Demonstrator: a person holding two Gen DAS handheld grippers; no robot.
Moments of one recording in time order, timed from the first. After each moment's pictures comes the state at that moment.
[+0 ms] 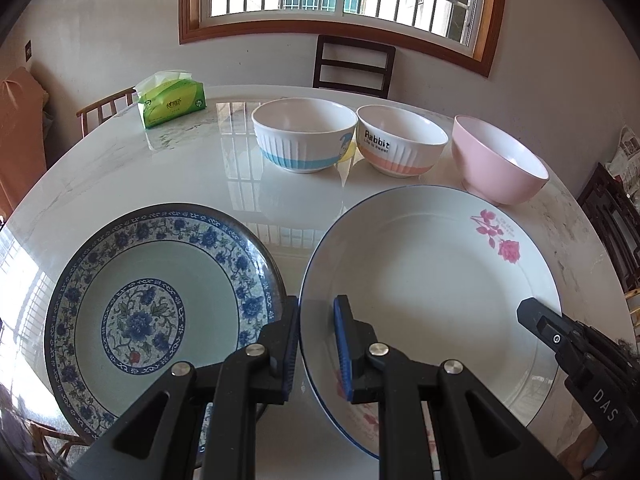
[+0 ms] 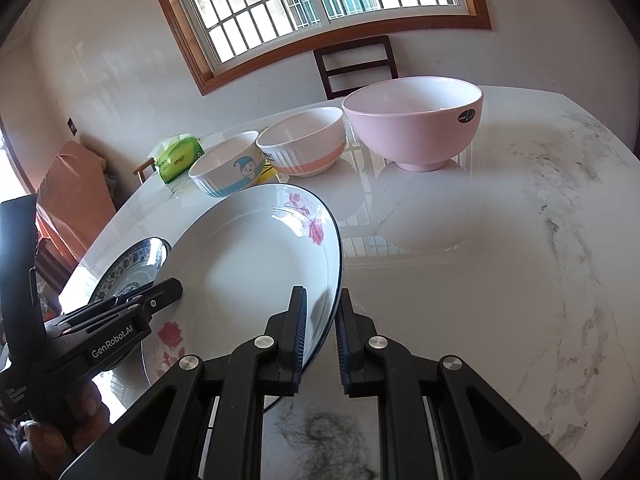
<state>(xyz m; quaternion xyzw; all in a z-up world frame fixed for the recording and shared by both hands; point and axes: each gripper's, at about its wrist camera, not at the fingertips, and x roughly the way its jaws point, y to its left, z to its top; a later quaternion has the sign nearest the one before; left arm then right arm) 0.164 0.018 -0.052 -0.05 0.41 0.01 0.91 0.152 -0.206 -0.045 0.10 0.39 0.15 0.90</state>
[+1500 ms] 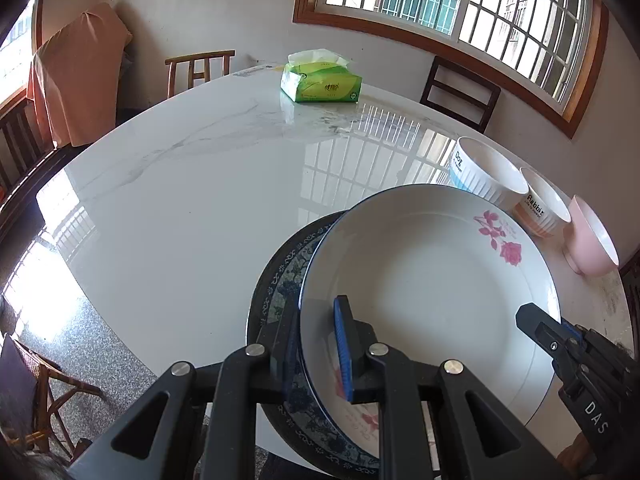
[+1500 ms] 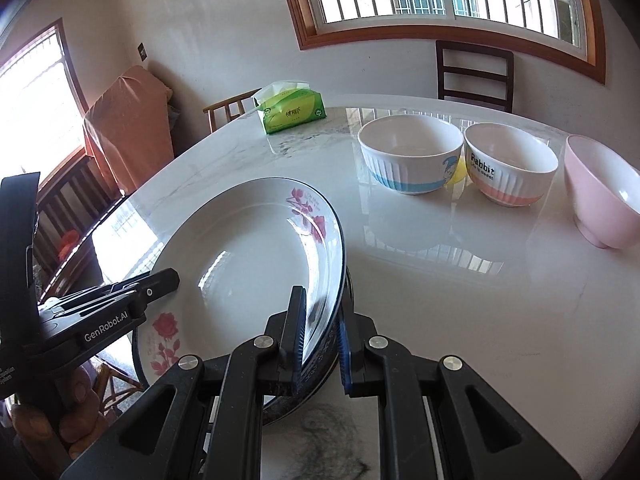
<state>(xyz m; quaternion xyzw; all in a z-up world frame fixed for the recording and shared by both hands) 0.125 0.186 -0.045 -0.14 0.42 0.14 0.89 0.170 -0.029 -0.027 0.00 0.40 0.28 0.87</state>
